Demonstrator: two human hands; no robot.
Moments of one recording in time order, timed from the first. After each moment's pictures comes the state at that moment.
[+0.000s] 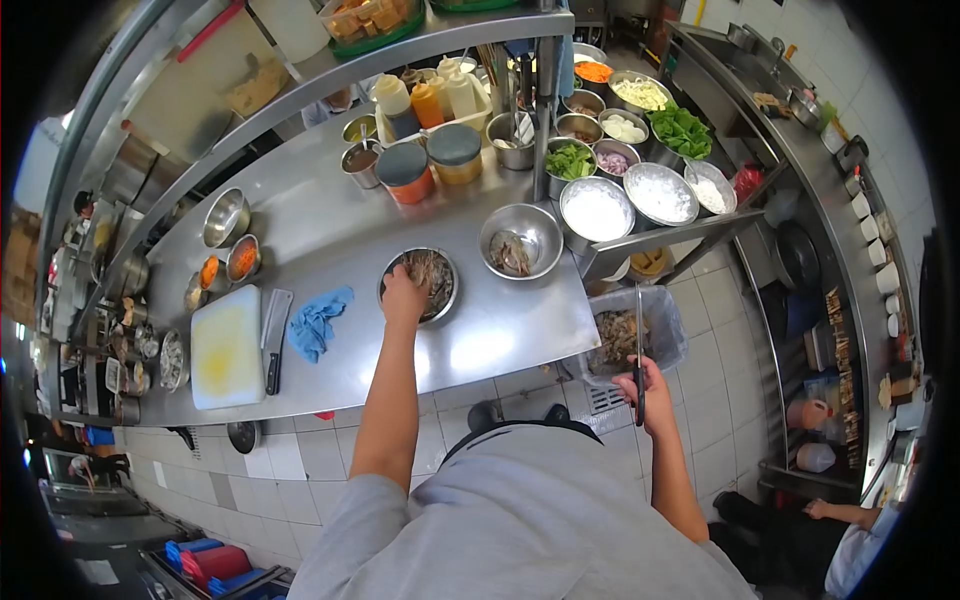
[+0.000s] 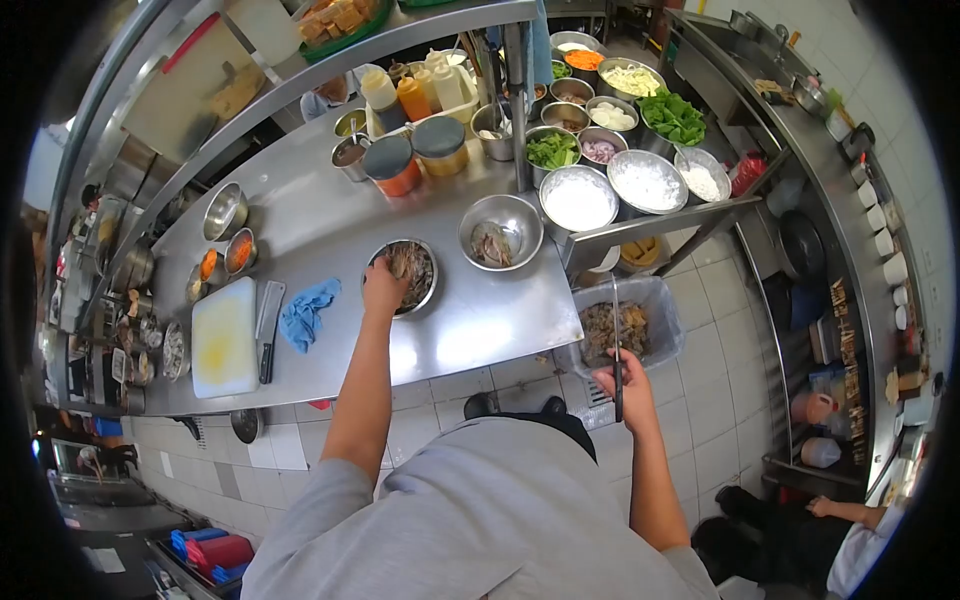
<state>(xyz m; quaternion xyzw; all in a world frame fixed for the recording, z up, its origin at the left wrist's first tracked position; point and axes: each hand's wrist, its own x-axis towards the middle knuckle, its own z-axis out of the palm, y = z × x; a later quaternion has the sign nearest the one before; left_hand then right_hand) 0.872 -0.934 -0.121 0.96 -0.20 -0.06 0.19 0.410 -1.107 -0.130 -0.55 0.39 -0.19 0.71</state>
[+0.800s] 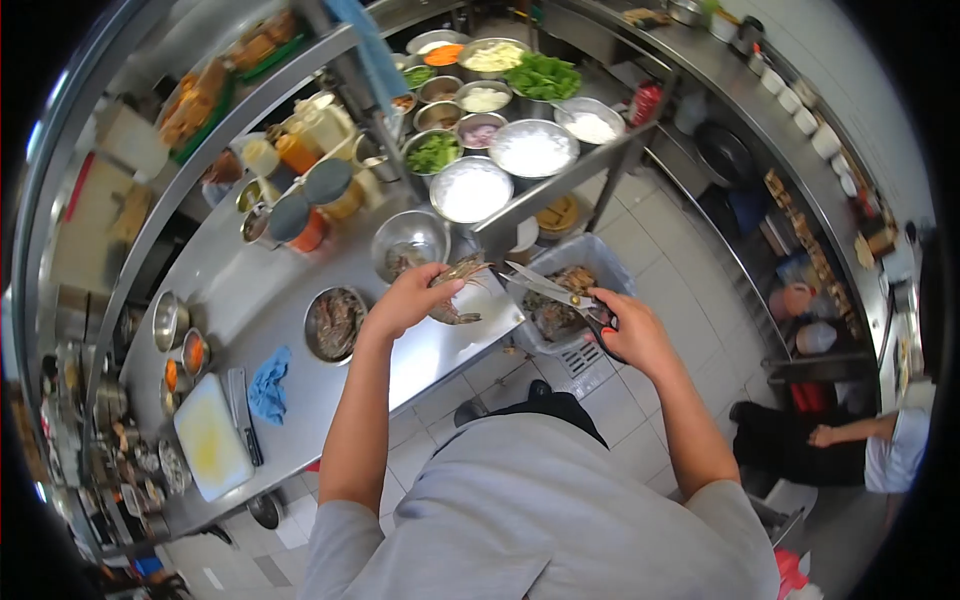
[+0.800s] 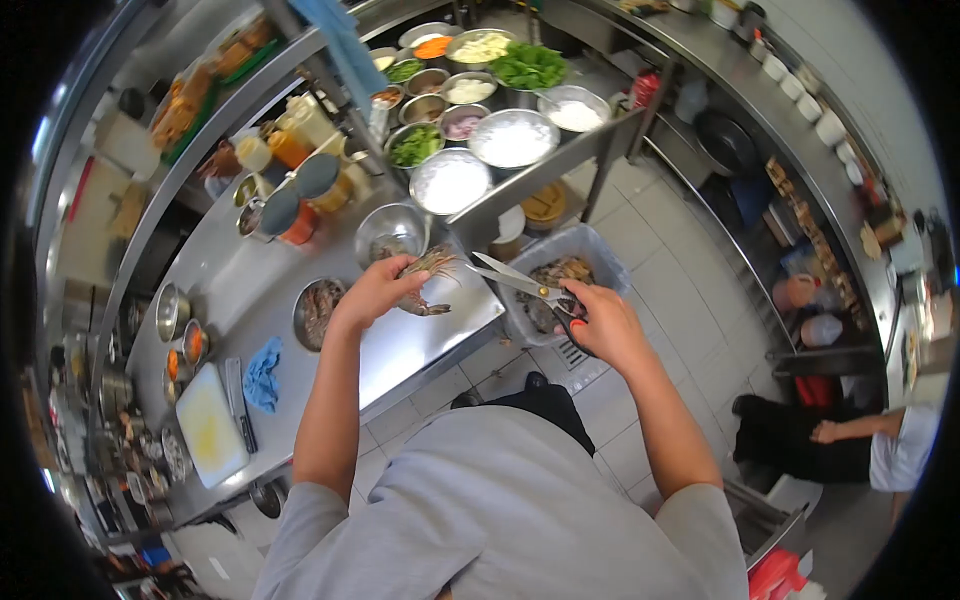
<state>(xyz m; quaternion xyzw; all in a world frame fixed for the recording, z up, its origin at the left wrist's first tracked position) 0.725 -1.056 0.007 0.68 -0.44 -0.48 0.33 0.375 -1.150 -0.004 -0.83 0.43 -0.13 0.33</state>
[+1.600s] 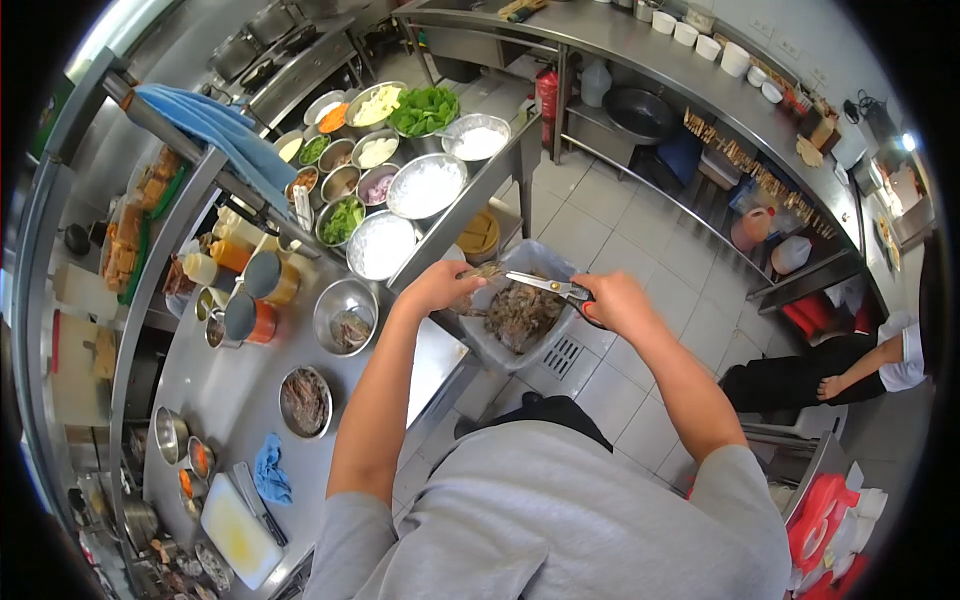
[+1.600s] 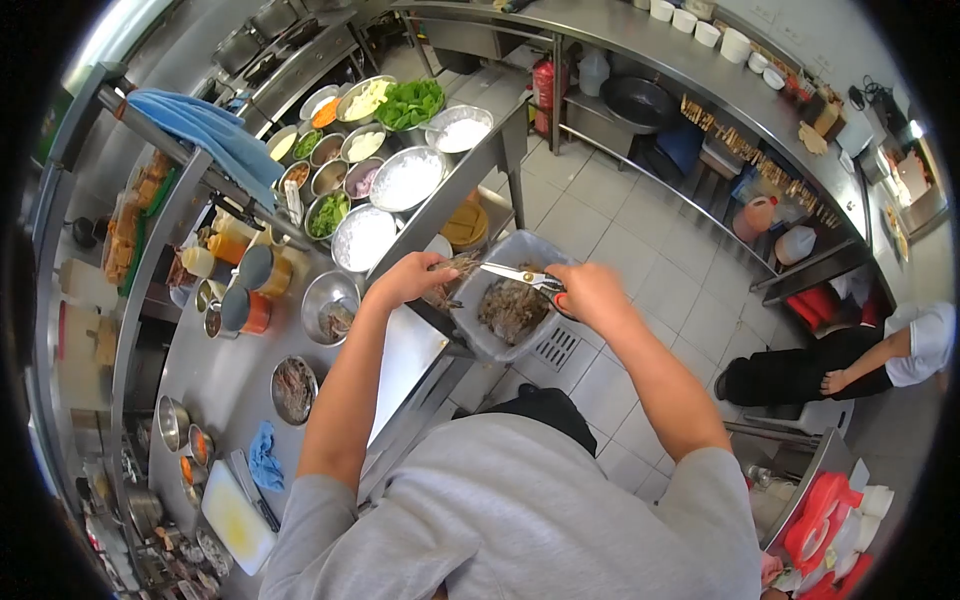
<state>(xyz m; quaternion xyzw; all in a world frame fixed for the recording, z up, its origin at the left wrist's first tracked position) 0.625 -1.216 -0.046 0.61 -0.67 -0.40 0.14 0.288 -1.204 -0.038 -0.83 0.52 -0.09 0.19</state>
